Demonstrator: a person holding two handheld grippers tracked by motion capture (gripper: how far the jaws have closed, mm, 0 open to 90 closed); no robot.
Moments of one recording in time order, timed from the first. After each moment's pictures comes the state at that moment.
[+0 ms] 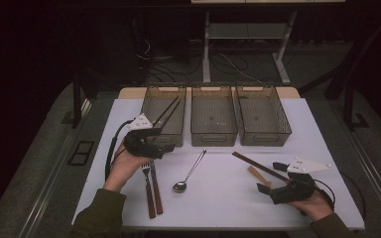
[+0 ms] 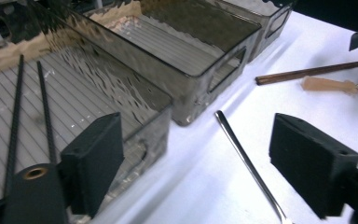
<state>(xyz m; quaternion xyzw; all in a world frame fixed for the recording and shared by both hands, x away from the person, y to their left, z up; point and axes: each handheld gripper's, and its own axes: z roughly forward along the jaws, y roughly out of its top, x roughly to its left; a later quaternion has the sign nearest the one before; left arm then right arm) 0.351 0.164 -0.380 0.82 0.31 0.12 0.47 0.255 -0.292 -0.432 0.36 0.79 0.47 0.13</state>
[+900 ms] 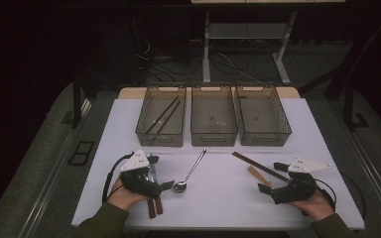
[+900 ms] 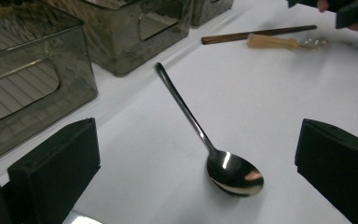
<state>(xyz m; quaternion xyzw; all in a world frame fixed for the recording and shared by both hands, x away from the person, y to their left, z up) 0.276 0.171 -0.421 0.82 0.26 0.11 0.49 0.255 -0.294 -0.430 0.36 0.80 0.47 0.12</state>
